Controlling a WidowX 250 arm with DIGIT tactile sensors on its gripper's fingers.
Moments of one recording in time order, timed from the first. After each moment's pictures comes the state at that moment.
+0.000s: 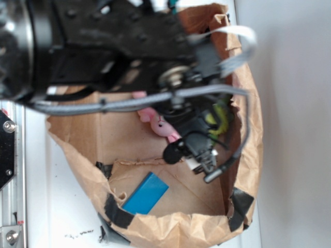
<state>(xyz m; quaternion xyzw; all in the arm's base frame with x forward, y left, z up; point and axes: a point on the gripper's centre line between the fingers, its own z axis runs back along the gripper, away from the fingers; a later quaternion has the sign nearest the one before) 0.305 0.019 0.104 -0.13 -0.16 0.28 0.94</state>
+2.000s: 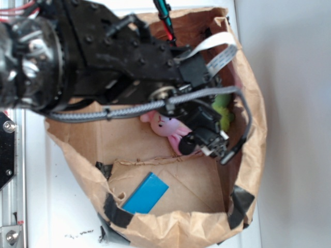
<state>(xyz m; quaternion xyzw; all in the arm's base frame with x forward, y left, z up) 0.323 0.034 0.082 -0.10 -0.22 0.32 0.92</state>
